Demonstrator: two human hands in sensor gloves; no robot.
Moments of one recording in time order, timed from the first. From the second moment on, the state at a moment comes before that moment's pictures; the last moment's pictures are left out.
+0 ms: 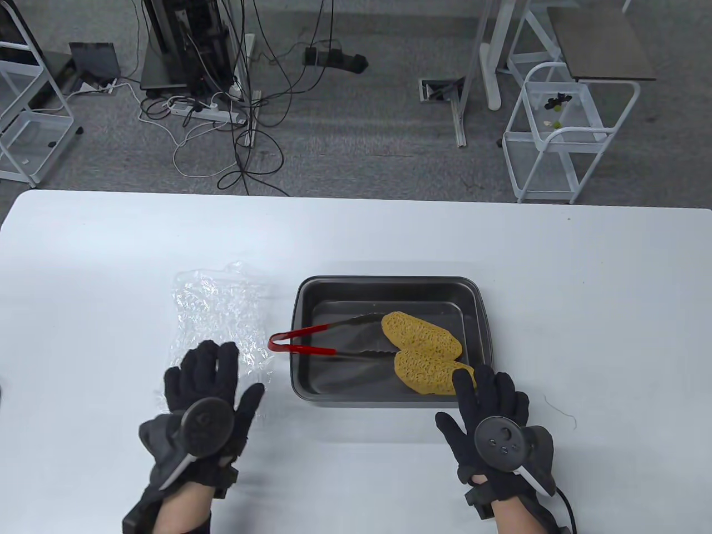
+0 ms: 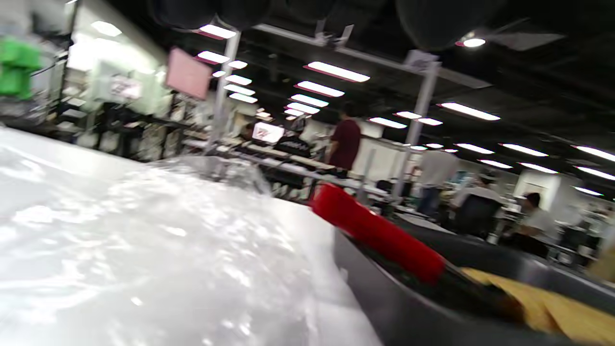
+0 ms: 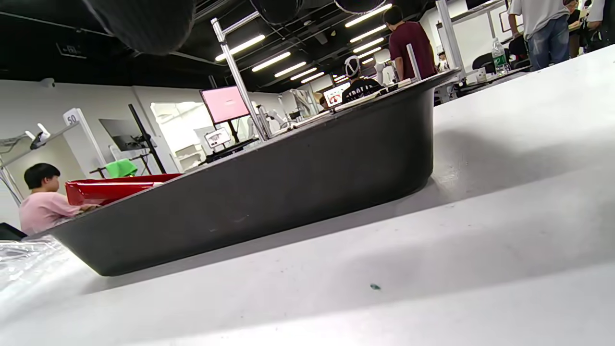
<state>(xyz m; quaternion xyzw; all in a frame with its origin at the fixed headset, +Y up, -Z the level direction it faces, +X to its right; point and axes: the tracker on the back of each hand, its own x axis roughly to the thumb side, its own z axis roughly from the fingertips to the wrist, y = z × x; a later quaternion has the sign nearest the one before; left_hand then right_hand) -0.259 -0.673 -0.202 0.07 0.02 0.15 0.99 0.192 -0.742 -0.191 0.08 -0.04 0.97 0.22</state>
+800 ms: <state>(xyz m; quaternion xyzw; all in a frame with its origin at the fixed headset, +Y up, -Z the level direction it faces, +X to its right) -0.353 -0.768 -0.319 -0.35 0.23 0.12 0.90 0.192 -0.725 -0.184 0.11 -0.05 0.96 0.24</state>
